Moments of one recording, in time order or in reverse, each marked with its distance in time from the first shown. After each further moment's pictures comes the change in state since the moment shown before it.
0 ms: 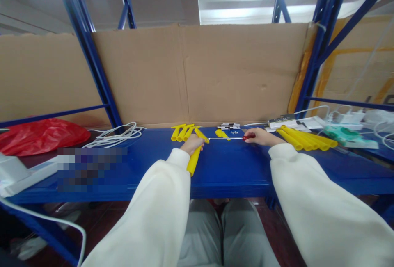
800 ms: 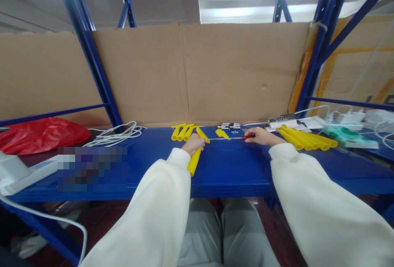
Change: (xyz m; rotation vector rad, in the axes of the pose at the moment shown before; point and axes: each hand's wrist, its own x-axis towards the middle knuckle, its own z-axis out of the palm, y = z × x) left_hand 0.000 0.000 0.004 0.064 0.019 0.045; right_hand -0.001 -0.007 -0.002 -0.050 0.005 0.015
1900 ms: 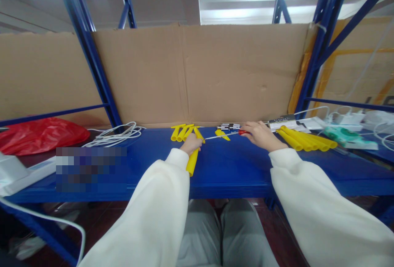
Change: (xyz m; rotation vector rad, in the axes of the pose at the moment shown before) left_hand 0.005 -0.003 -0.004 0.218 0.105 0.002; right_hand -0.023 -0.045 -0.006 -0.596 0.301 -0.328
